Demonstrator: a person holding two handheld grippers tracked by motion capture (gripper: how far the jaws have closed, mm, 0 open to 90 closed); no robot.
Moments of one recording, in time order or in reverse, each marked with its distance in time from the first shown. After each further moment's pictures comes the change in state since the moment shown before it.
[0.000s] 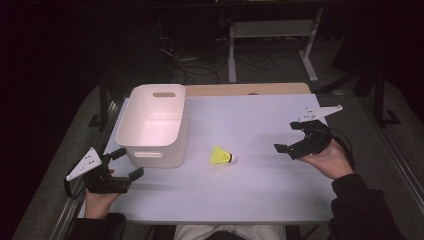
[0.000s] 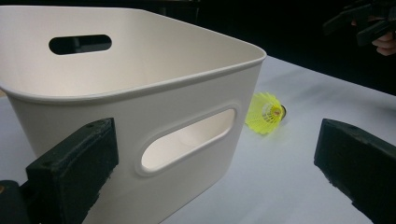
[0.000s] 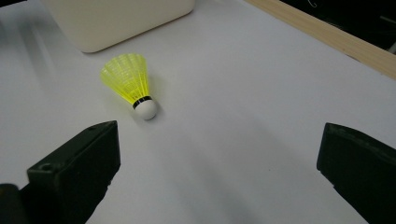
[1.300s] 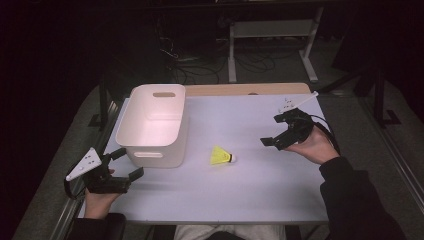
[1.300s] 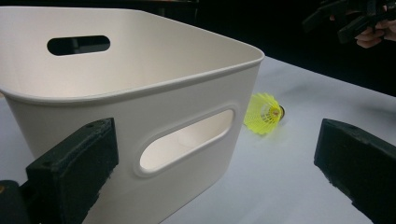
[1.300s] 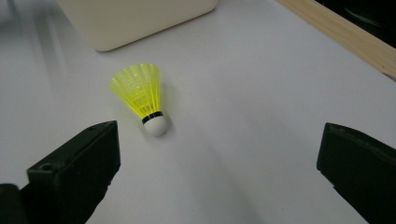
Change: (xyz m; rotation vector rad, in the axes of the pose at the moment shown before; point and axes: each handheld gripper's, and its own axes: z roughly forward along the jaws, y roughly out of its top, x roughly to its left) left arm 0.000 0.000 0.000 -0.004 -0.004 -0.003; right arm -0.001 0.037 0.033 0.077 0.084 -0.065
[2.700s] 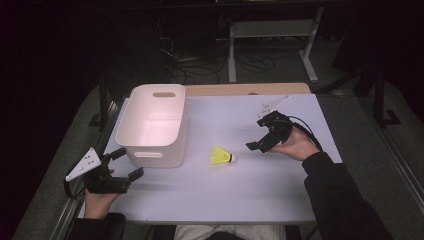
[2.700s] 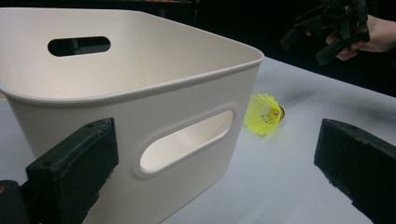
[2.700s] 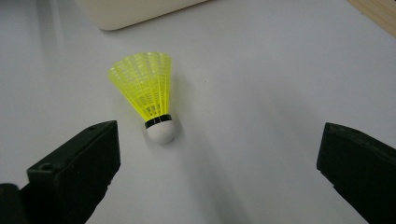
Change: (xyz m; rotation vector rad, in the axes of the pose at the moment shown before) left arm 0.000 0.000 -0.001 -0.005 -0.001 0.001; right arm 0.003 0.009 0.053 0.080 0.073 -0.074
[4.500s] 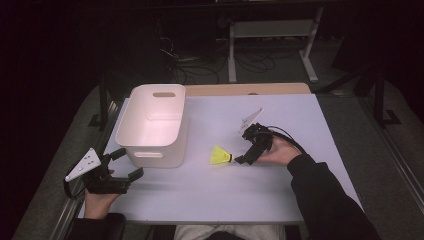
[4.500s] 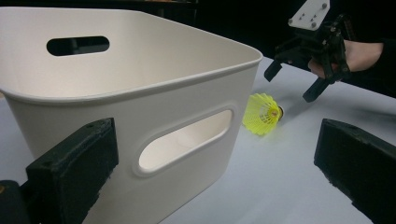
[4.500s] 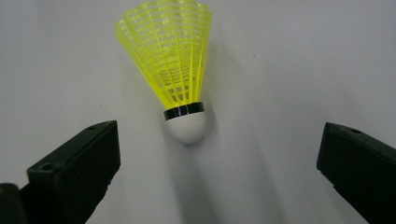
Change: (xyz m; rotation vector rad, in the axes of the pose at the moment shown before) left arm 0.000 0.000 0.000 0.000 -0.004 -0.004; right arm 0.013 -0.003 0.062 0.138 0.099 -0.102
